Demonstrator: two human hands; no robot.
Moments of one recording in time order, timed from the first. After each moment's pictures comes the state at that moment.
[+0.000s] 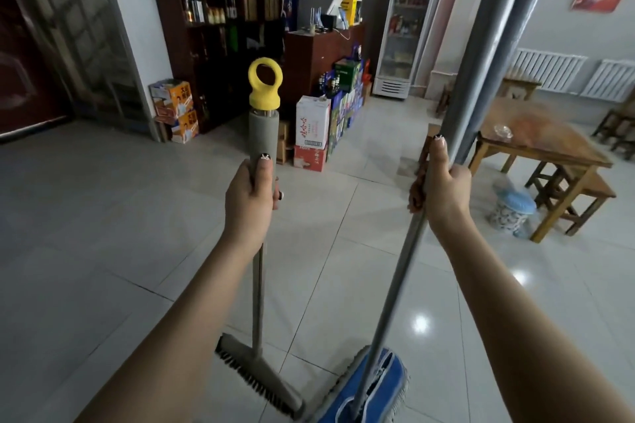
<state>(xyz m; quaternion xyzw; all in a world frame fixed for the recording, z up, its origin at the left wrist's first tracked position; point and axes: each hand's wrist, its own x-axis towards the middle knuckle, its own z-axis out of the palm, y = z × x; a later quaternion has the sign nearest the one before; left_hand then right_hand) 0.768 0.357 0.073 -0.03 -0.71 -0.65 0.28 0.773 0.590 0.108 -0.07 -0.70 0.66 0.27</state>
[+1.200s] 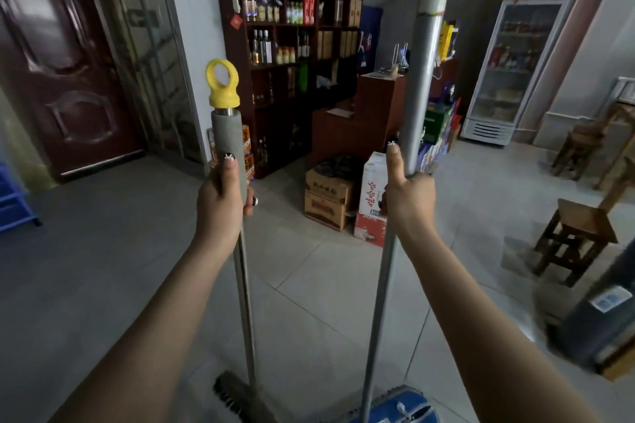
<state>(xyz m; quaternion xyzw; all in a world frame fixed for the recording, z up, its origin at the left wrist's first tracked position) 0.152 0.256 0.099 0.07 -0.69 -0.60 0.39 0.100 0.474 0.116 -0.02 -0.77 0.61 0.21</state>
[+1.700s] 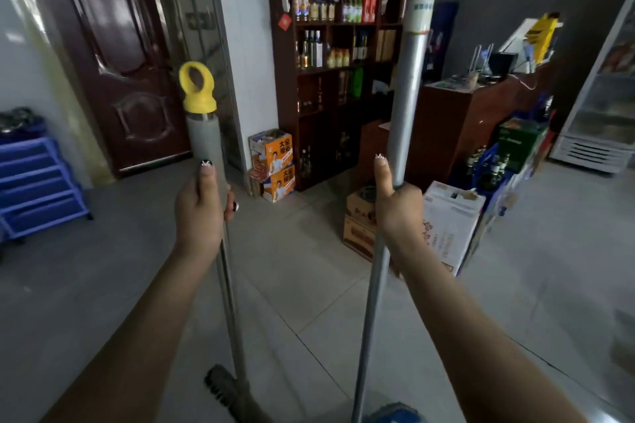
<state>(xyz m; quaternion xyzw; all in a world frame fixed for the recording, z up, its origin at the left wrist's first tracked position) -0.114 0.178 0.094 0.16 -0.67 -0.55 0.48 -0.210 0.389 0.099 0.07 -0.77 0.62 0.11</state>
